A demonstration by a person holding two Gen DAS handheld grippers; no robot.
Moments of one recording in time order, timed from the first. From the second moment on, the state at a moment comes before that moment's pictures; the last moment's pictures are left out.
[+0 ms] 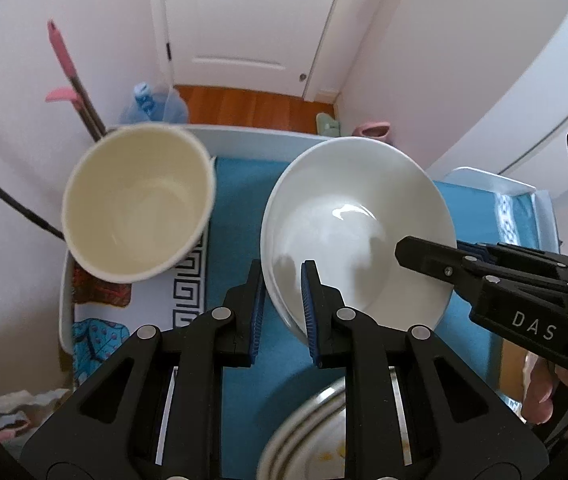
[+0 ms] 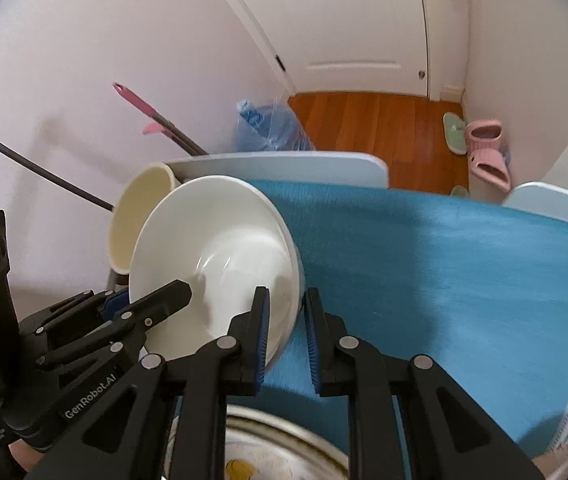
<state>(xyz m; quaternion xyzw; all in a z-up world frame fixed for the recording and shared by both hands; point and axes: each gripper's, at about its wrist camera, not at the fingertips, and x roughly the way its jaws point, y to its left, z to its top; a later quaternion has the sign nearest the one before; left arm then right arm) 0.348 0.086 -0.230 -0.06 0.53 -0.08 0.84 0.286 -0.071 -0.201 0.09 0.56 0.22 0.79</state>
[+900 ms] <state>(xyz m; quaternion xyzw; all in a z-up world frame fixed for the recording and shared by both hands) 0.218 -0.183 -0.176 -0.06 0.53 -0.15 0.84 0.144 -0.337 -0.140 0.09 0.53 0.17 0.83</state>
